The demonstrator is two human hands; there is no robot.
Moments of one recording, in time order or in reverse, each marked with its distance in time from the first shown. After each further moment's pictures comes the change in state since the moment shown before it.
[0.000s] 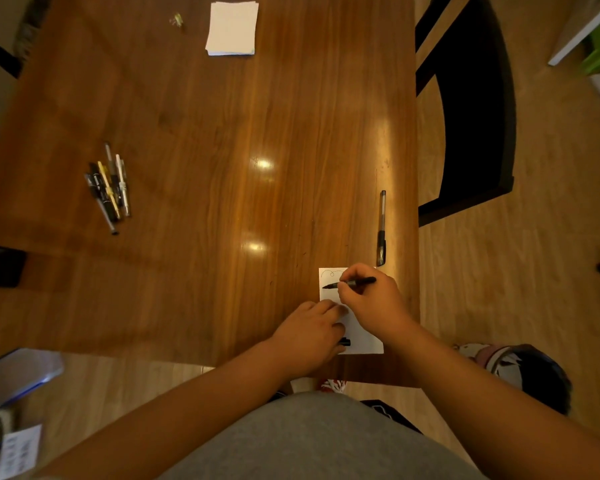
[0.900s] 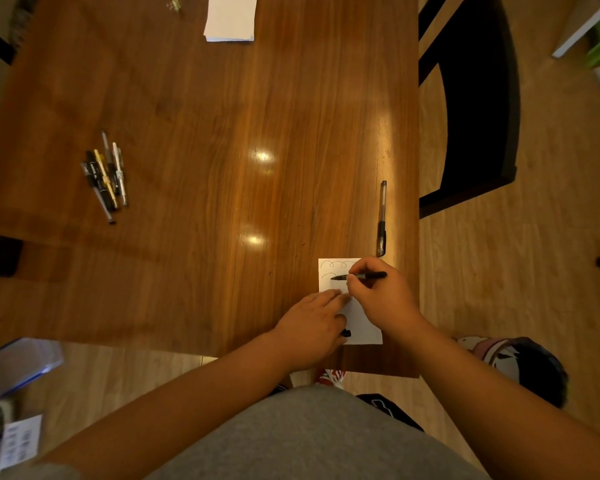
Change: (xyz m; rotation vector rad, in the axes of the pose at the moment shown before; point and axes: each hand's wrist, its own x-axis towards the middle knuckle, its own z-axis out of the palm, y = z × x) left_hand 0.003 0.003 0.015 -0.010 0.029 -0.014; right_hand -0.010 0.006 -0.008 -0.008 0.058 -0.010
